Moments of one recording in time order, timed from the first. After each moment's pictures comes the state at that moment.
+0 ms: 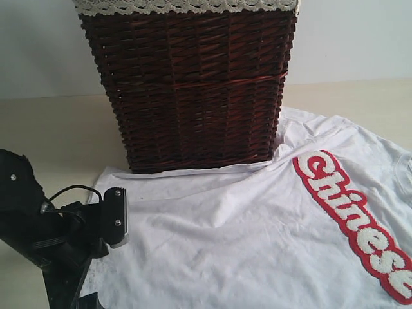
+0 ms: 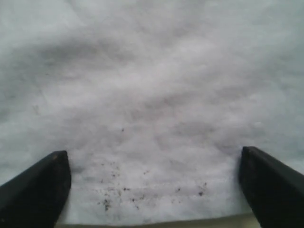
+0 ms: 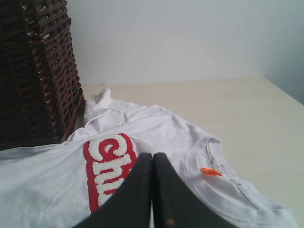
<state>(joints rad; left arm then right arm) -0.49 1.74 -0.68 -0.51 0.49 1.30 -0.01 0.01 0.00 0.03 0.26 0.00</state>
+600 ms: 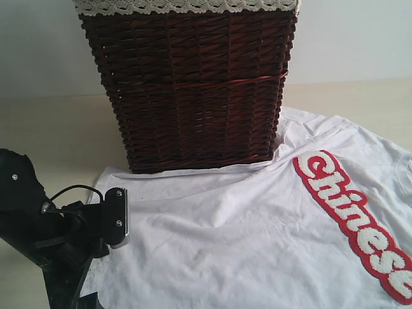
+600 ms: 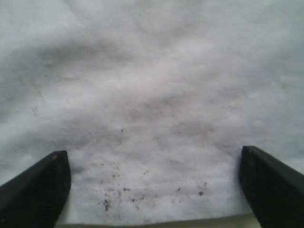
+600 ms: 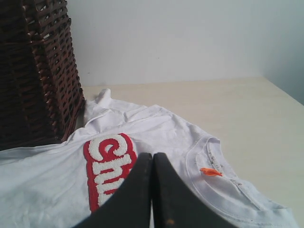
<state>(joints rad) -0.49 1.75 -0.68 -0.49 0.49 1.30 -0.01 0.01 0.00 0.03 0.26 0.00</state>
